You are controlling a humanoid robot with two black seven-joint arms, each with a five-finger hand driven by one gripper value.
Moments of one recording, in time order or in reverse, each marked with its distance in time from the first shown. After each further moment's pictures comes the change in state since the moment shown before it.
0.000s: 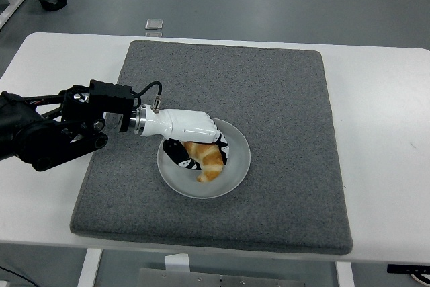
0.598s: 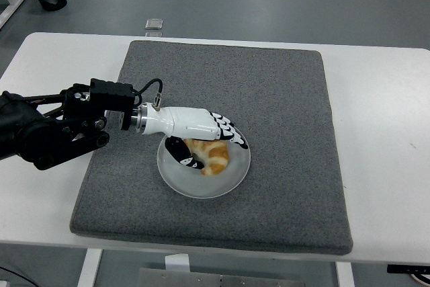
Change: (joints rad) left arm -0.003 -0.006 -0.009 0.001 -0.032 0.002 -0.001; right arm 0.000 0.000 0.000 0.000 0.000 0.000 0.000
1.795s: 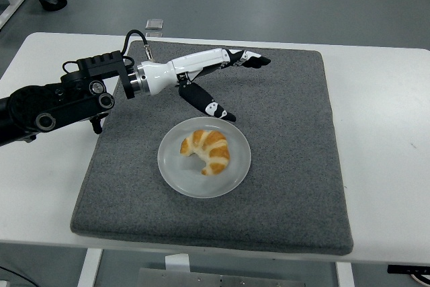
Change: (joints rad) left arm -0.064 -0.042 -0.011 0.041 -0.860 -0.033 0.000; right arm 0.000 0.000 0.000 0.000 0.000 0.000 0.000
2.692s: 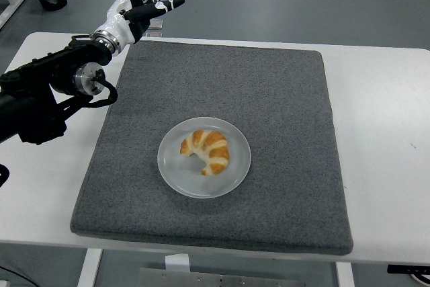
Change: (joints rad) left arm 0.007 -0.086 -0.136 0.335 -0.964 0.154 0.241; right arm 0.000 0.000 -0.001 0.000 0.000 0.000 0.000
